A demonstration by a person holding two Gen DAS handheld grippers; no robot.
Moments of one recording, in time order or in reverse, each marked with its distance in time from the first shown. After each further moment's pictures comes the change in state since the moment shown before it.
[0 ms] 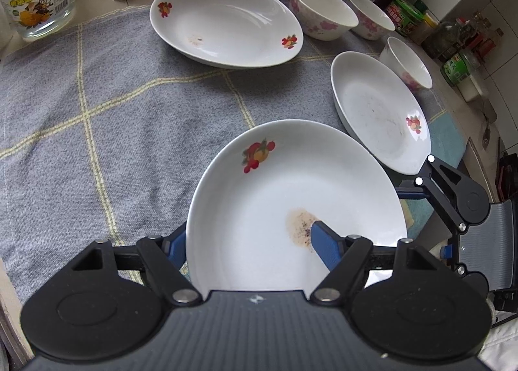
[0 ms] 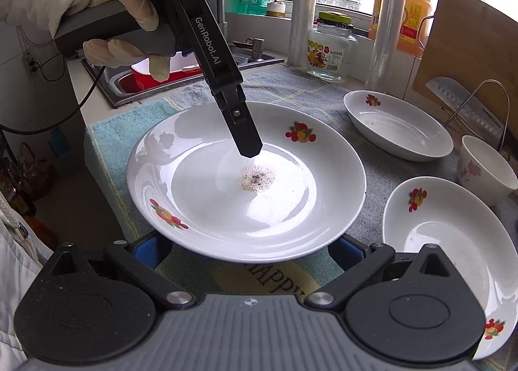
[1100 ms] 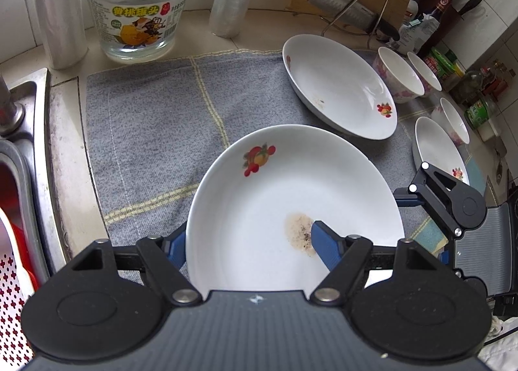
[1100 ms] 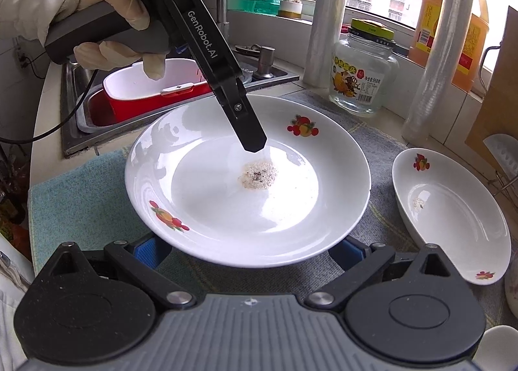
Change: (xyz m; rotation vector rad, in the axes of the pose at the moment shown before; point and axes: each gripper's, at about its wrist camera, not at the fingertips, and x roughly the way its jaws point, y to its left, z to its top) left arm -0.026 0.138 0.033 -0.026 -0.091 0.002; right arm 0.118 0.000 0.100 -0.044 0.026 0.004
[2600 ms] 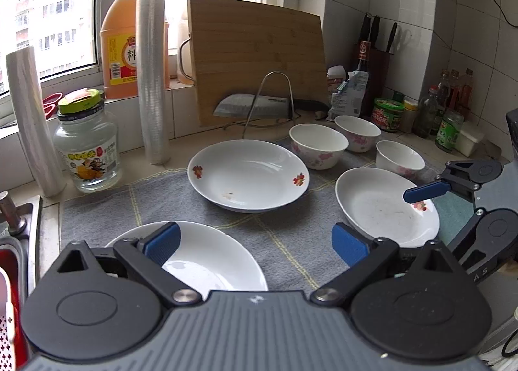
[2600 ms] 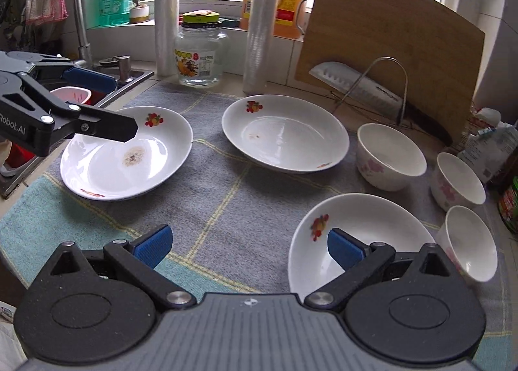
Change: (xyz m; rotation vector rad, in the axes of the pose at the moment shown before) left arm -0.031 -0.146 -0.060 0.250 -0.497 0.100; right arm -0.117 -0.025 -0.035 0.377 0.079 -0.421
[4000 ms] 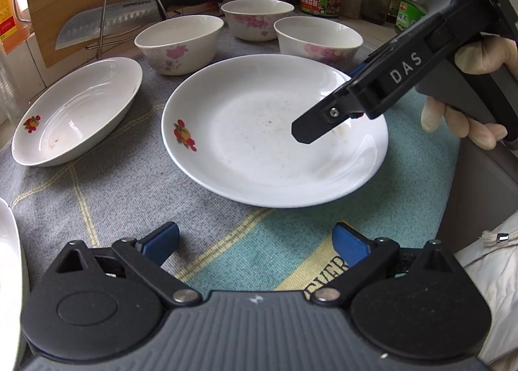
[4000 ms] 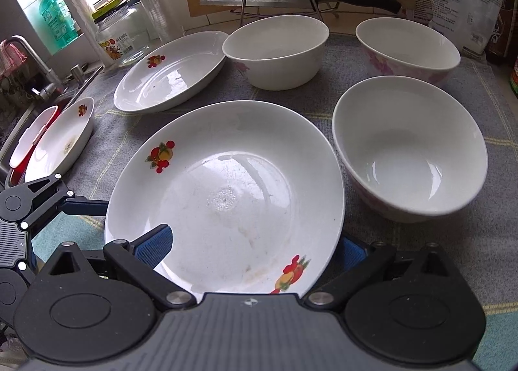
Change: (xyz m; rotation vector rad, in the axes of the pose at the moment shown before) left arm 0.119 -0.157 -0.030 0.186 0.331 -0.074; right arm 0.055 -0.186 -0.049 0.257 0.206 0.245
